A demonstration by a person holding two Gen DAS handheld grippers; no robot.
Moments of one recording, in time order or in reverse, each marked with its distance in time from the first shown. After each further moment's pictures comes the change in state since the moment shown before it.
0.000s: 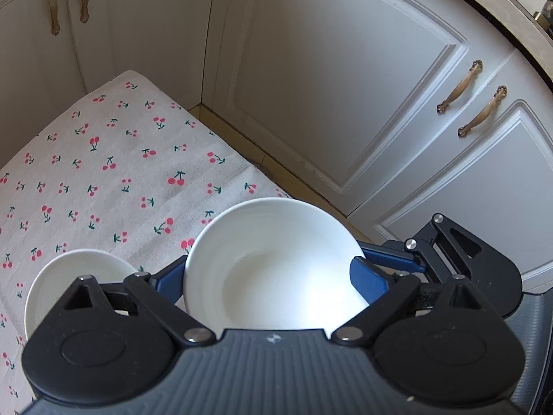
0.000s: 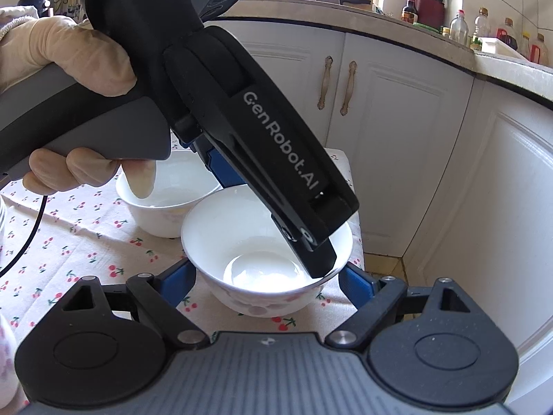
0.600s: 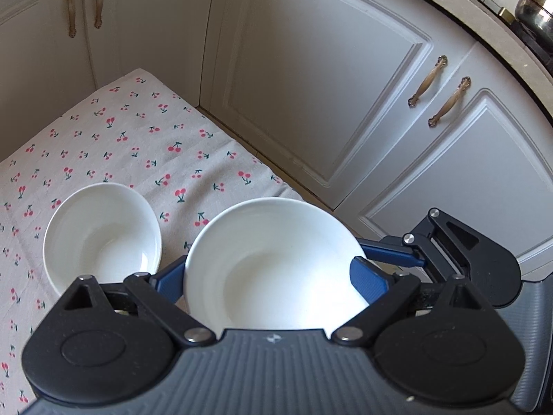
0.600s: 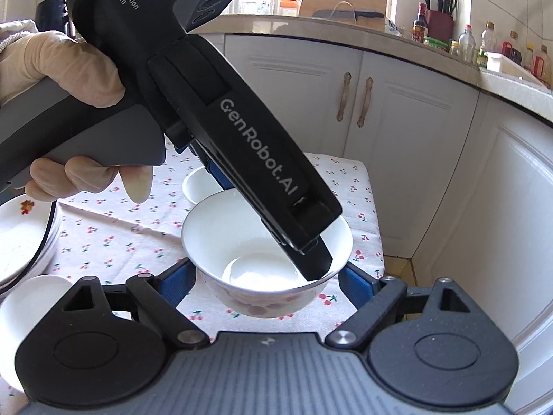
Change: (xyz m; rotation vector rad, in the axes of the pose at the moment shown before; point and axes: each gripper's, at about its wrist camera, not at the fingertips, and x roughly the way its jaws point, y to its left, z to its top) left arm -0.058 -0.025 -0.050 -0.011 -0.042 -0.005; right arm -0.062 0.038 0.002 -0.016 -0.017 0.036
